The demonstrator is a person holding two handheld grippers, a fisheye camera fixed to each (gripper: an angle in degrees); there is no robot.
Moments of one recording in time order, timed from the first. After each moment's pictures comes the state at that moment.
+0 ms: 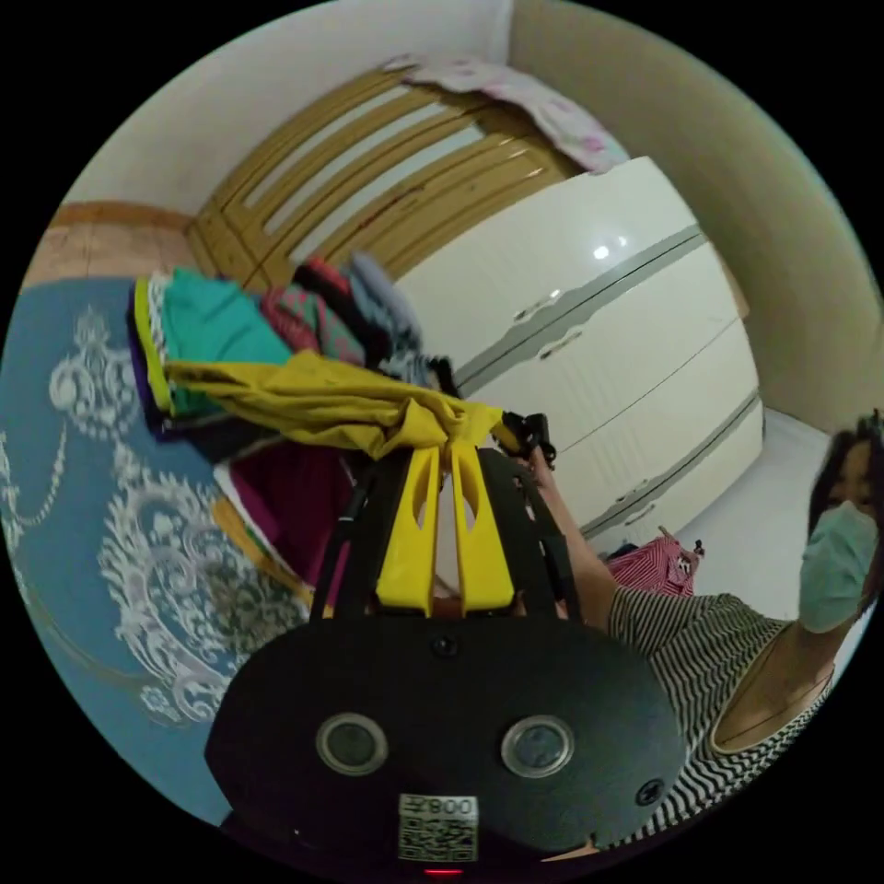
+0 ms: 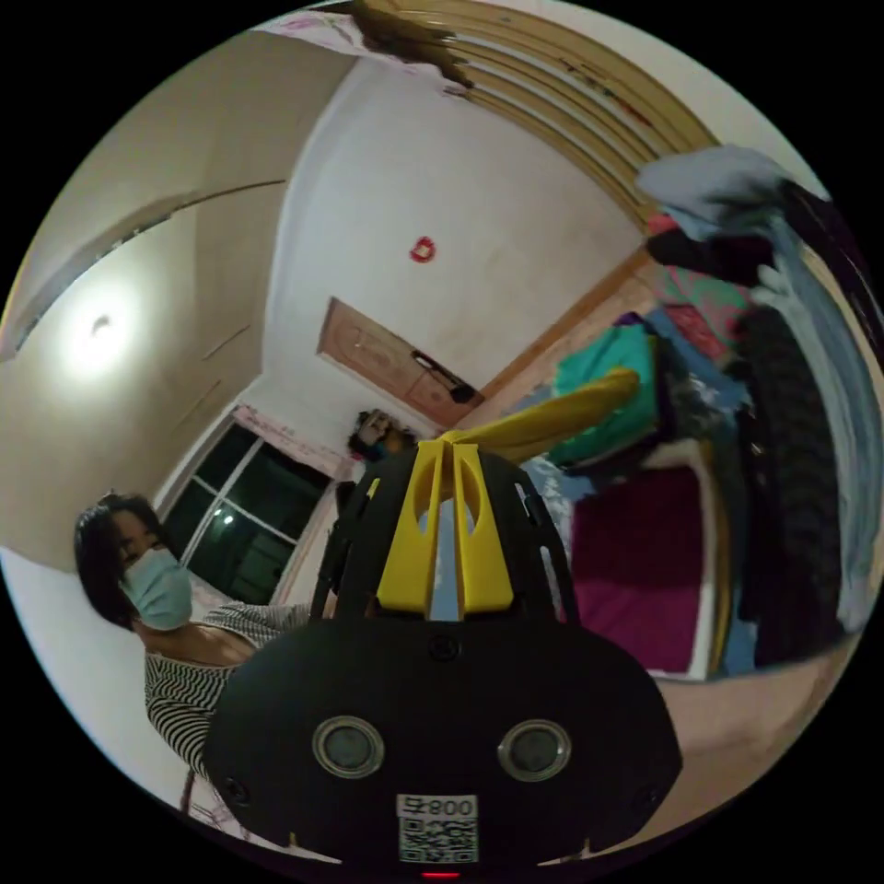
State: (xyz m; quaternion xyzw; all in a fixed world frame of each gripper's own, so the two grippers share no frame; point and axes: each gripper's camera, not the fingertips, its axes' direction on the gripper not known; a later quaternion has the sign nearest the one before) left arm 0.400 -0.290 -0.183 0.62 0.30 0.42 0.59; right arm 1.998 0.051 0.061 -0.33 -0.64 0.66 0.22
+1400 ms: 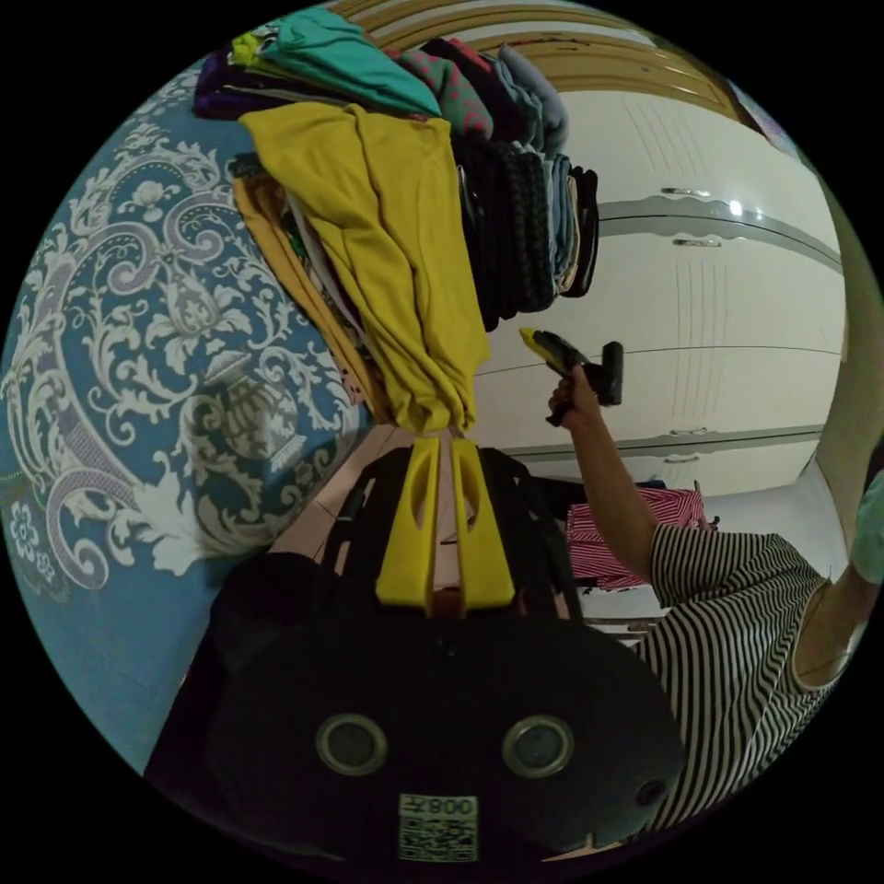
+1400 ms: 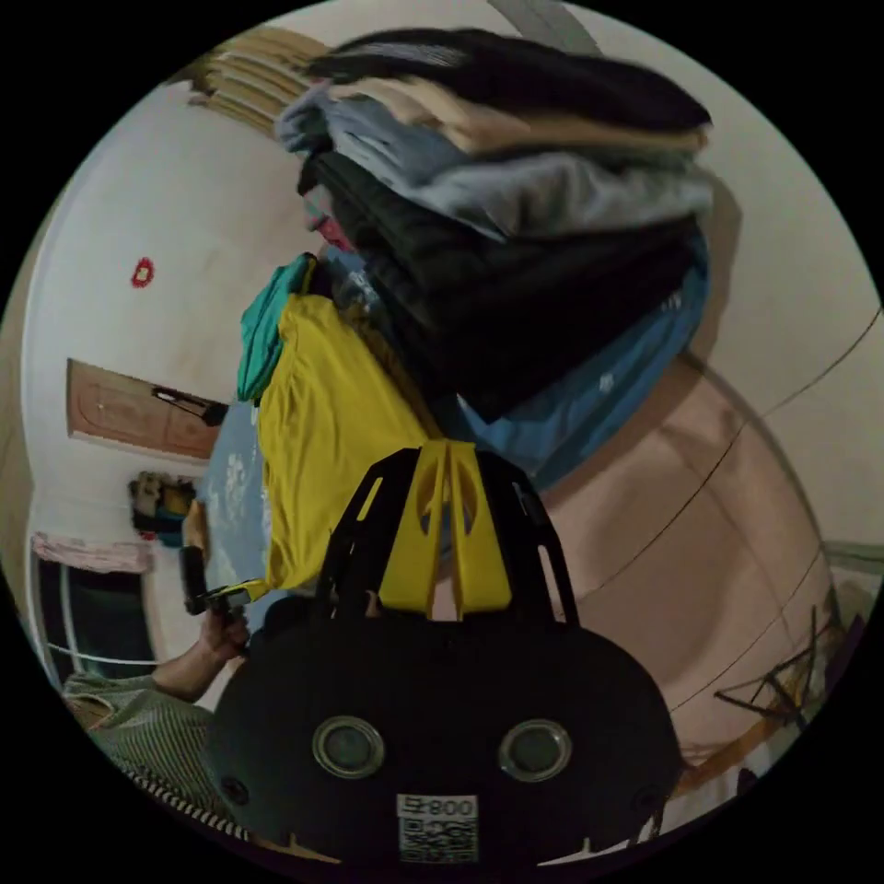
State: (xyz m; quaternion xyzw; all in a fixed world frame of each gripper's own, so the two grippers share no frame) left arm 0.446 -0.817 -0.037 0.44 0.25 0.36 0.78; right arm 2.030 0.084 0.058 -0.66 -0.44 0.53 0.31
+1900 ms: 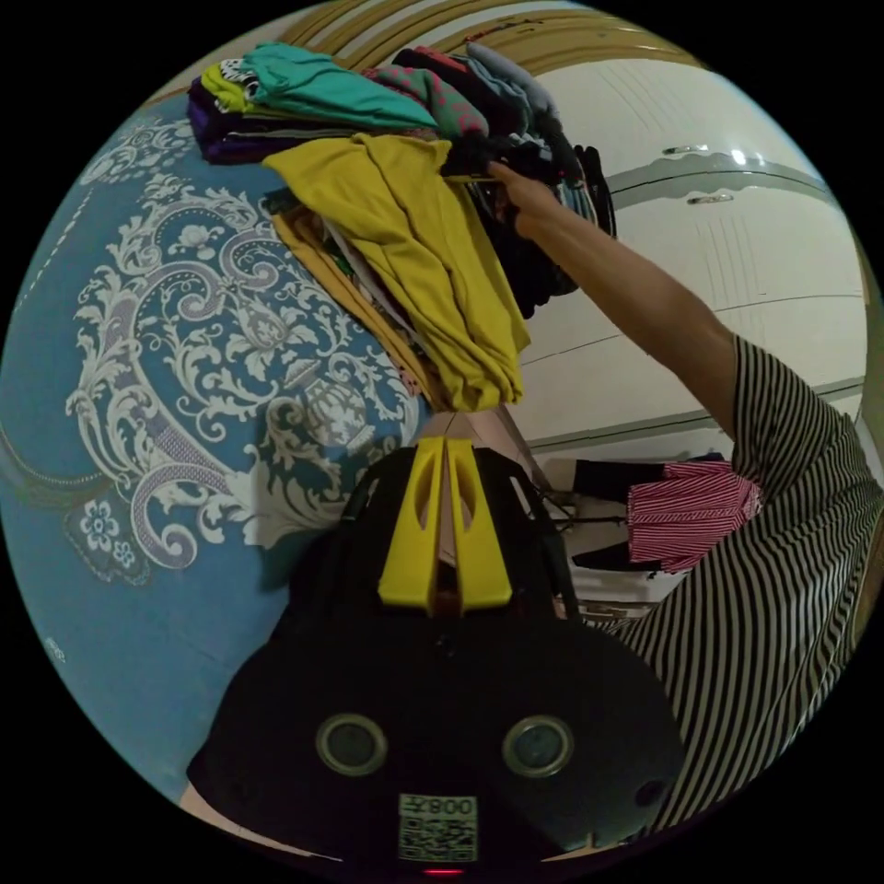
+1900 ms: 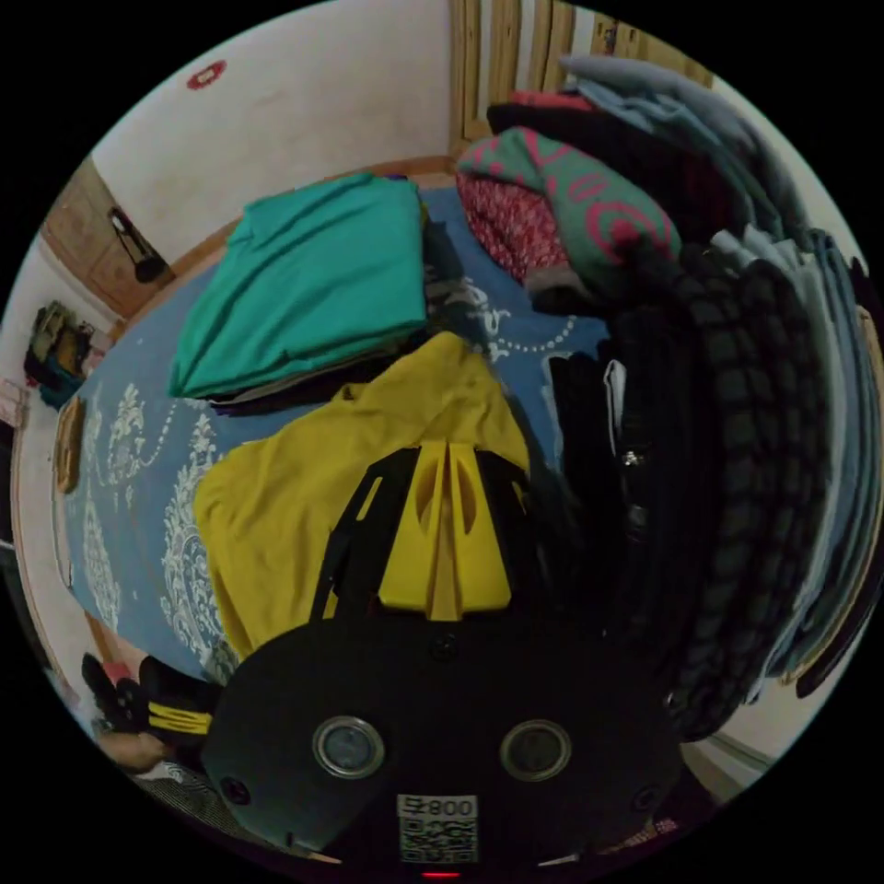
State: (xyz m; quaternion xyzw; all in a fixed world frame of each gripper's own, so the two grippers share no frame) left arm 0.386 -0.834 -0.009 0.48 0.15 0.35 0.79; right arm 1.762 -0.109 0.265 -0.66 -0.53 0.28 0.46
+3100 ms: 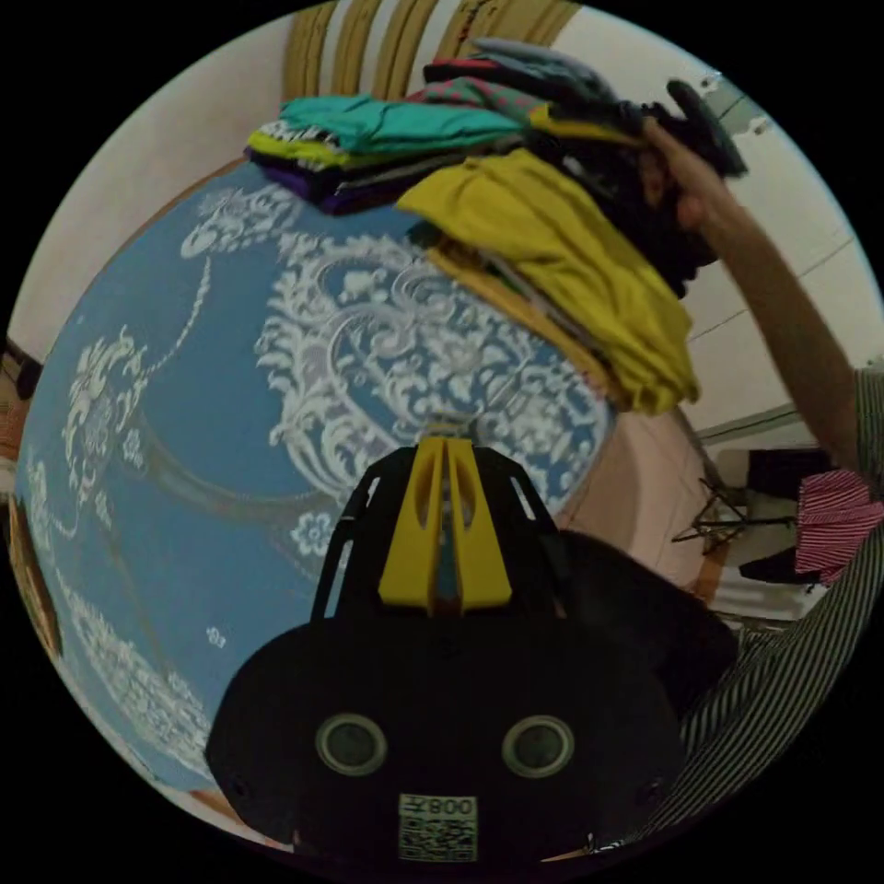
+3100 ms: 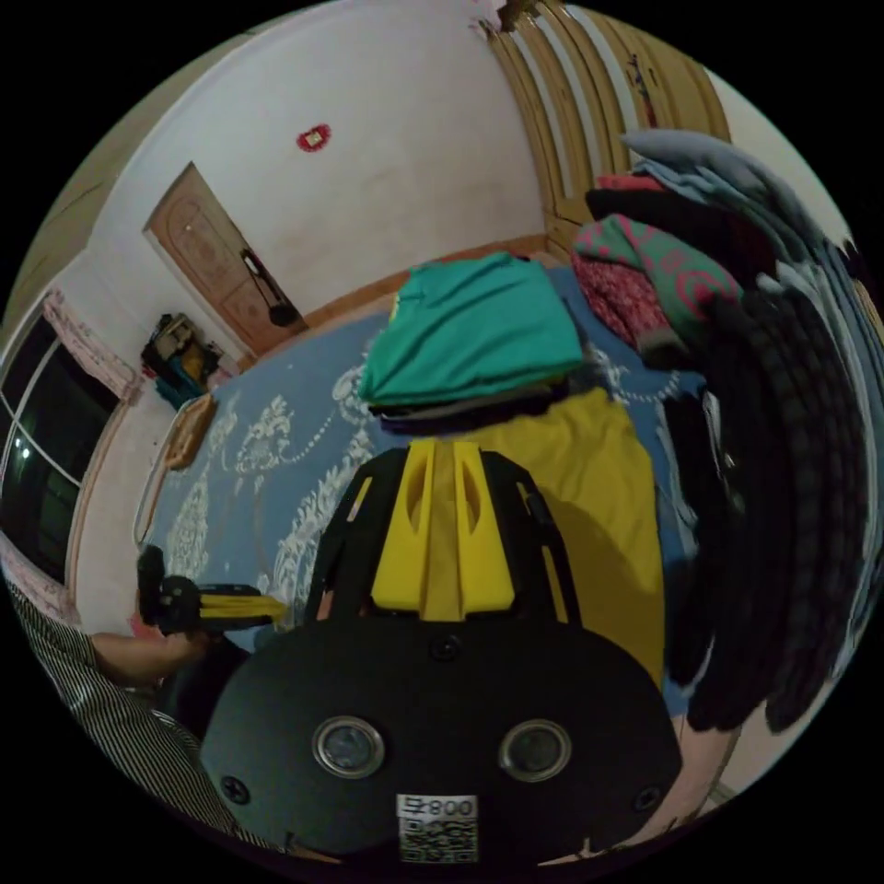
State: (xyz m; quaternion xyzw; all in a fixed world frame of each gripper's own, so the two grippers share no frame) left arm 0.271 -0.769 0.040 0.56 -0.11 0.22 0.79; right arm 1.584 -0.300 0.301 -0.48 -0.60 0.44 0.46
